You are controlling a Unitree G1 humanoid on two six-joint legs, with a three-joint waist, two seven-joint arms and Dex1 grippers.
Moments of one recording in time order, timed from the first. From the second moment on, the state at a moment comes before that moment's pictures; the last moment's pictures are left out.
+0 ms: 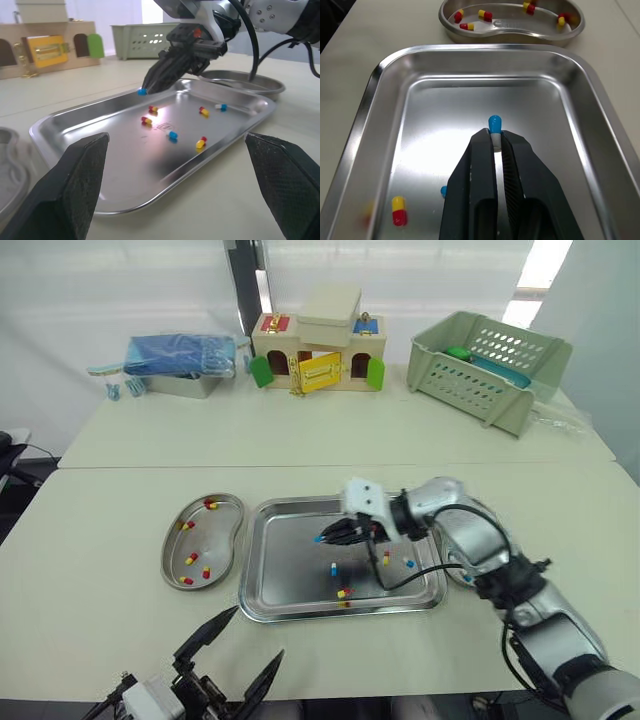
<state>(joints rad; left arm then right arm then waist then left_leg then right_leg) 0.73 0.36 0.07 -0.35 -0.46 -0.61 -0.91 -0.70 -0.45 0.36 -0.08 0.11 0.54 1.20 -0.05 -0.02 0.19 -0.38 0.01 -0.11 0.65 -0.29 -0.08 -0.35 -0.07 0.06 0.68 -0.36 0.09</state>
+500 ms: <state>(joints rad) 0.60 0.46 -0.04 -0.30 -0.53 -0.64 -1.10 -0.25 -0.98 -0.13 -0.18 0.29 0.58 1.23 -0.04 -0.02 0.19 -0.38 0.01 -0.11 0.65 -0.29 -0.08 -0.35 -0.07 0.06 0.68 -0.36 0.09</state>
